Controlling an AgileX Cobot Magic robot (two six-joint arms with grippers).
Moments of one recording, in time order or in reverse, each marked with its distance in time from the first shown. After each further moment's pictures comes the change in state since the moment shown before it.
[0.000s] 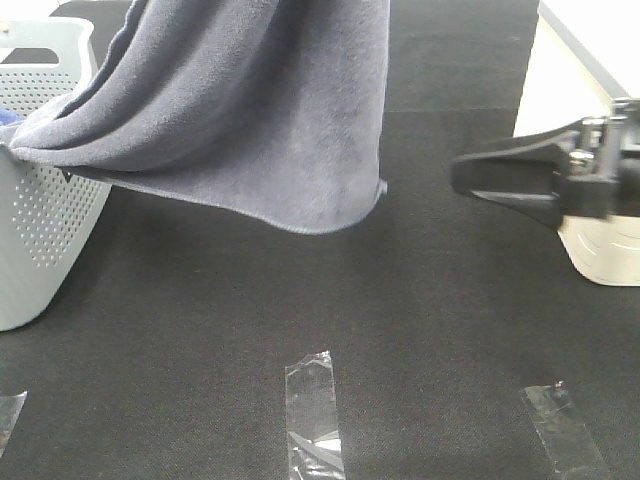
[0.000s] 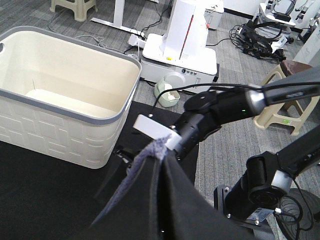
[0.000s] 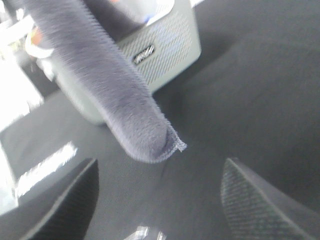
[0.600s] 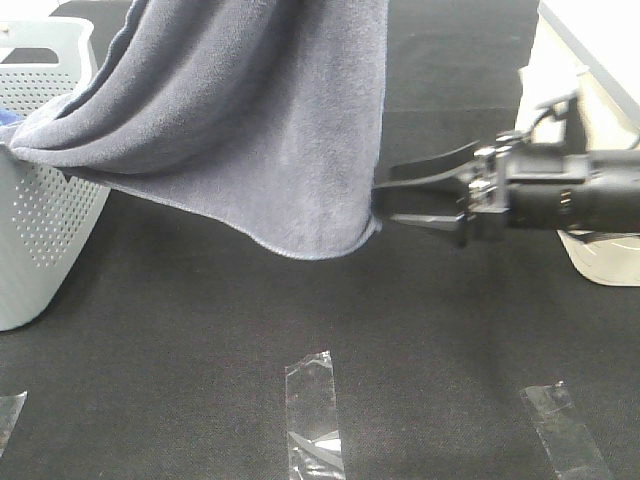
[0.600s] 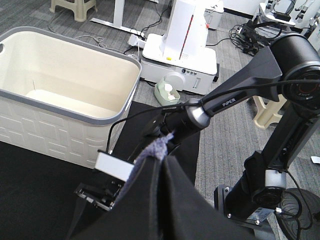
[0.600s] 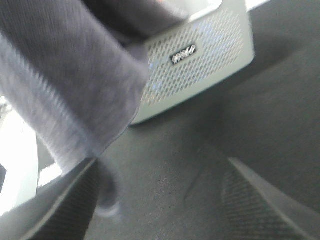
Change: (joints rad) left arm 0.000 0.000 0.000 0.000 0.000 0.003; right arm 0.149 0.359 -0.142 0.084 0.122 -0.247
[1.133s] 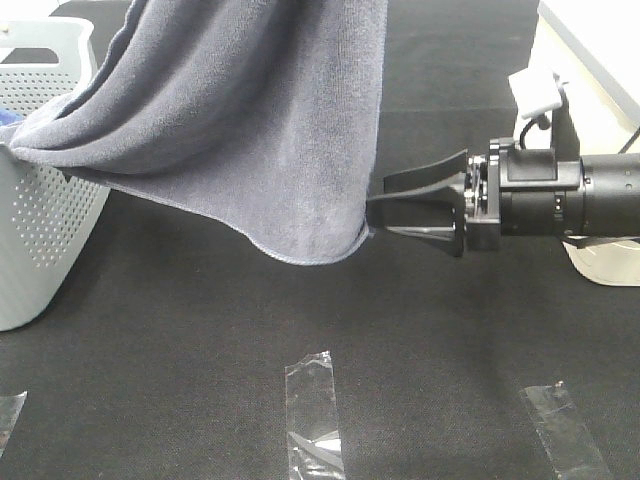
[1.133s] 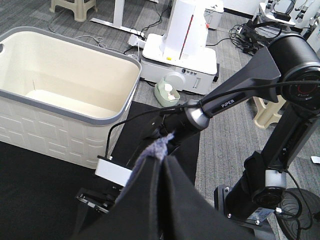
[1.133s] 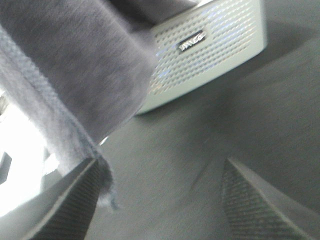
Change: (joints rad) left arm 0.000 0.000 0.000 0.000 0.000 0.001; right arm 0.010 0.005 -0.002 -0.059 0.000 0.012
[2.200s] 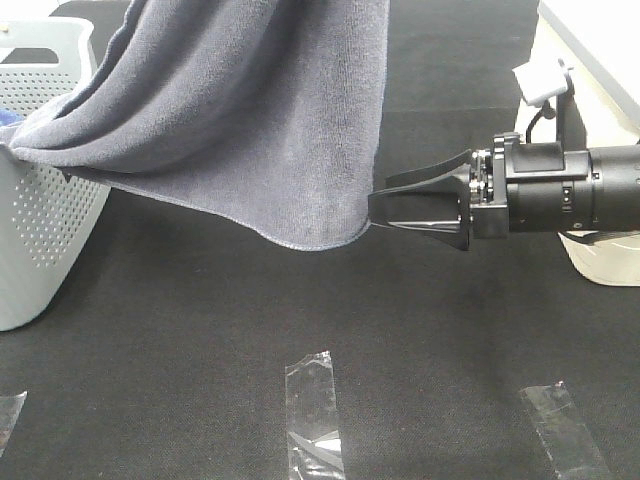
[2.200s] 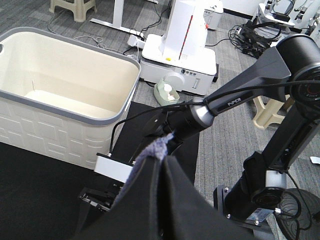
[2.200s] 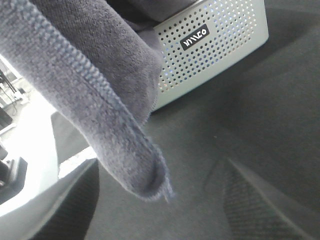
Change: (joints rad) left arm 0.000 0.000 0.000 -0.003 0.000 0.000; right arm 0.000 -0.040 0.000 -0.004 -0.012 0.119
